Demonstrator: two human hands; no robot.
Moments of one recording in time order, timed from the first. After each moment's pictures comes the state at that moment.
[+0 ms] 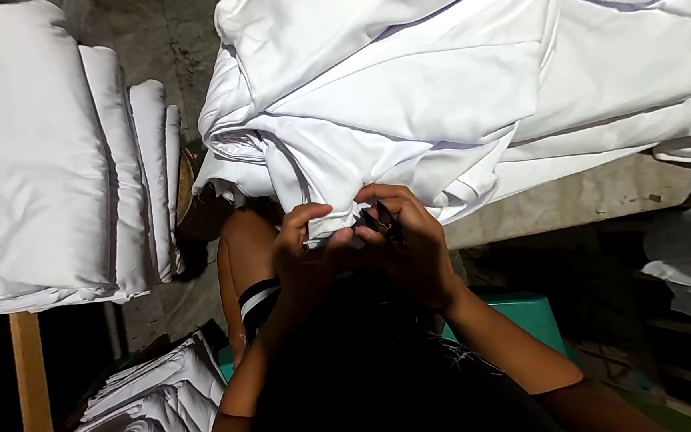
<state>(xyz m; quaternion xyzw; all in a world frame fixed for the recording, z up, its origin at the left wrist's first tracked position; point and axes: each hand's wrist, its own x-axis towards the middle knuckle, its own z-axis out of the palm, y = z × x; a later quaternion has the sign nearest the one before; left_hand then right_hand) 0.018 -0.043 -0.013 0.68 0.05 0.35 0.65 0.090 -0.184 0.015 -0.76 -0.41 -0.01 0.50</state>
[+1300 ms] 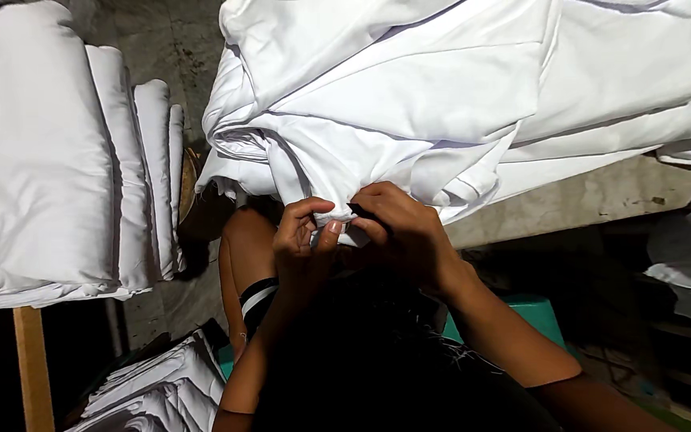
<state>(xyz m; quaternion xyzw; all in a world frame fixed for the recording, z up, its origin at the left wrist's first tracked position) 0.018 -0.038 -0.013 0.62 0.01 0.31 0.72 0.102 -0.180 0.024 -0.81 -0.46 -0.03 0.37</state>
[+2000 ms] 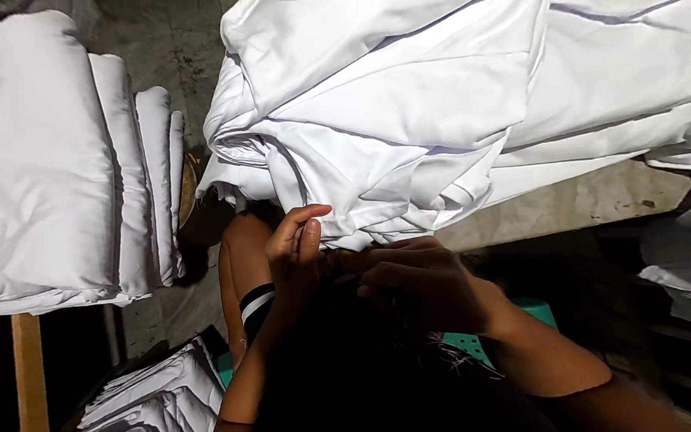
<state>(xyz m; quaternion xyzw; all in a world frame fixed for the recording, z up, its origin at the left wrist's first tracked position) 0.015 -0.034 -0.009 0.65 0.08 0.32 0.68 0.085 -0.194 0.050 -0.69 -0.58 0.02 0.42</state>
